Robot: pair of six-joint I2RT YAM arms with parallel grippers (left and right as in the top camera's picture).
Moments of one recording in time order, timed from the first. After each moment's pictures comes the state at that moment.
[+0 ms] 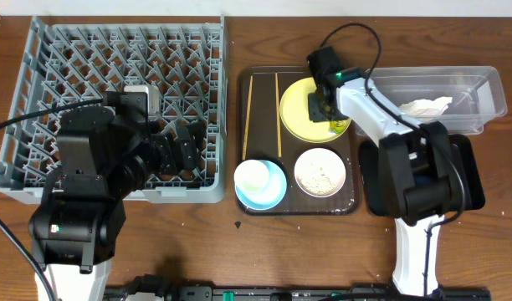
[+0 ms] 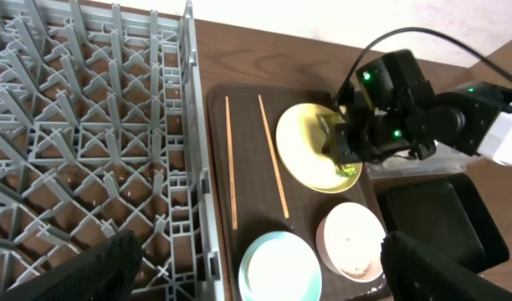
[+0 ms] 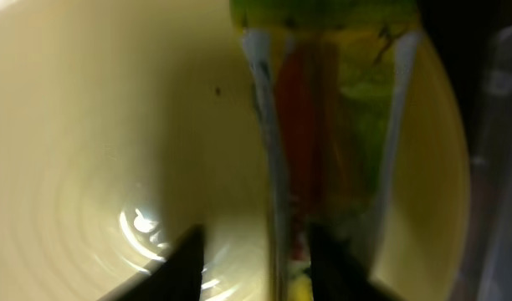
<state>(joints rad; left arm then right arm) -0.07 0.97 1.23 -0.90 0.34 -0.22 0.34 2.21 1.64 -0.74 0.17 0.29</state>
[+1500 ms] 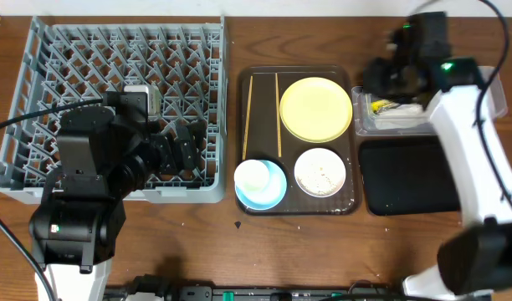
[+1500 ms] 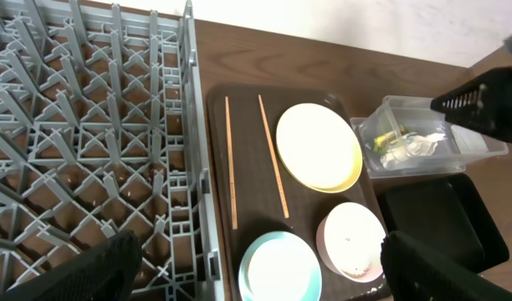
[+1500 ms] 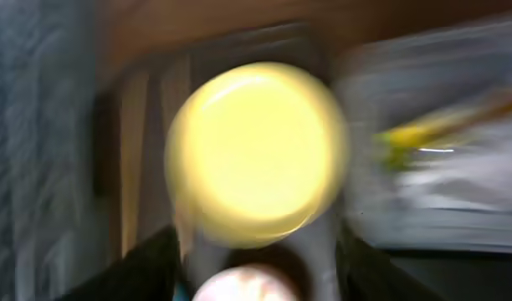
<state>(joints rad) -0.07 0.97 1.23 -0.90 0.34 -0.22 0.15 1.70 1.61 -0.92 -0.22 0.32</state>
